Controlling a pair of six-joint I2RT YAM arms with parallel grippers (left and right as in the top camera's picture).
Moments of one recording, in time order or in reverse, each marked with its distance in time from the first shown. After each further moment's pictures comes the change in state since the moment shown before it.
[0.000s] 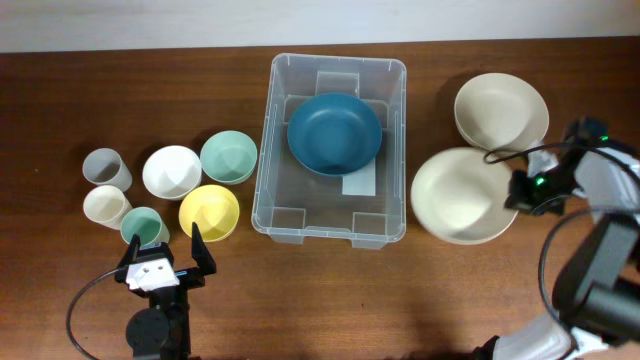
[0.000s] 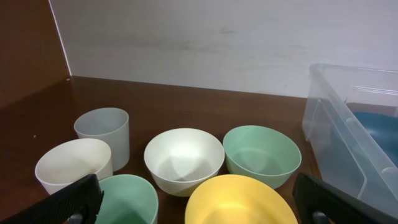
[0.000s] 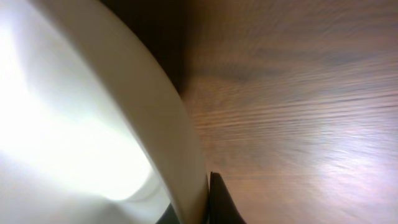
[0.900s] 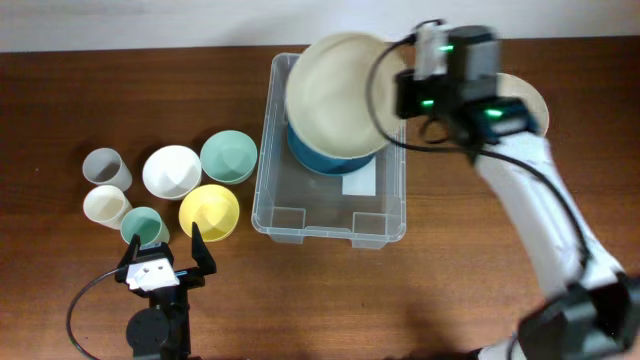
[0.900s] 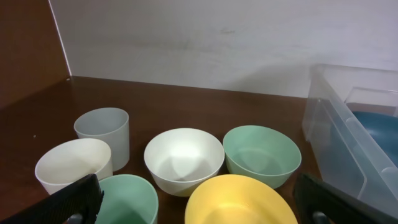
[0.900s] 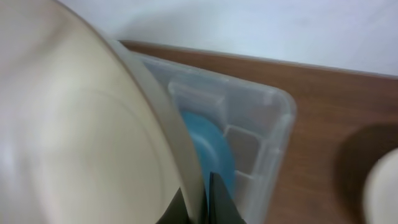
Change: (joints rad) left arm 0.000 0.000 0.000 0.000 0.000 0.000; right arm 0.674 -0.140 0.240 0.489 0.066 0.260
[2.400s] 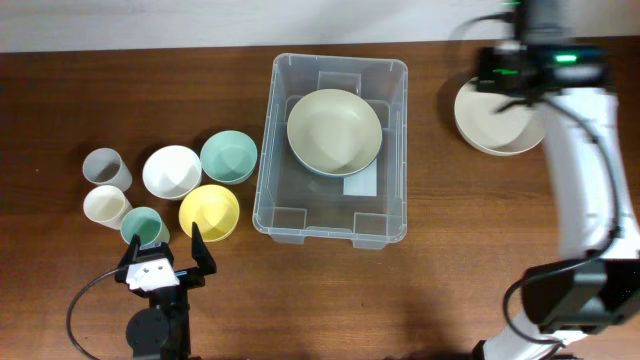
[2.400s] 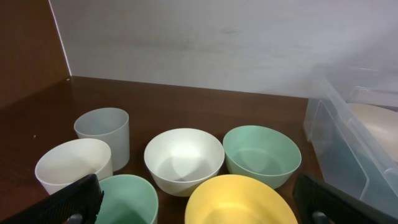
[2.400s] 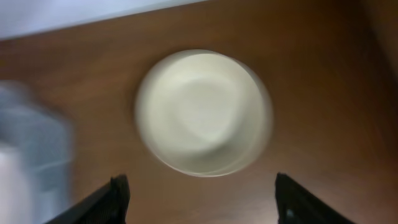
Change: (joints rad) left arm 0.000 0.000 0.000 0.000 0.000 0.000; right arm -0.346 0.148 0.426 -0.564 0.359 0.046
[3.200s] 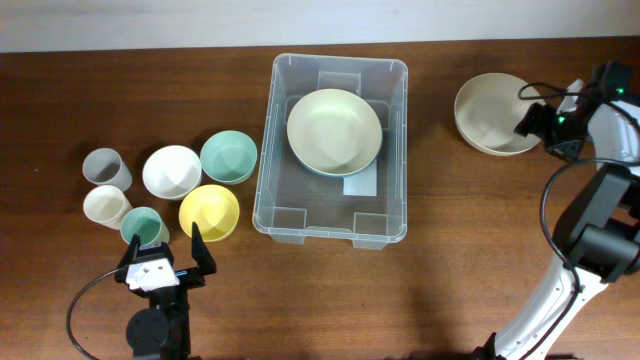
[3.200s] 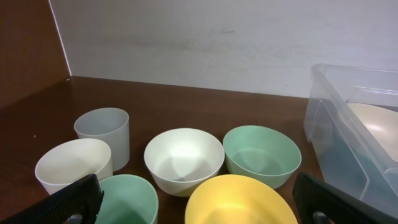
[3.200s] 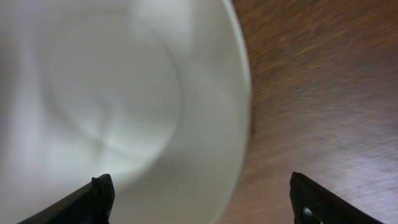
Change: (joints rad) left arm 0.000 0.000 0.000 0.000 0.000 0.000; right arm -0.346 0.412 -0.141 0.213 -0.421 -0.032
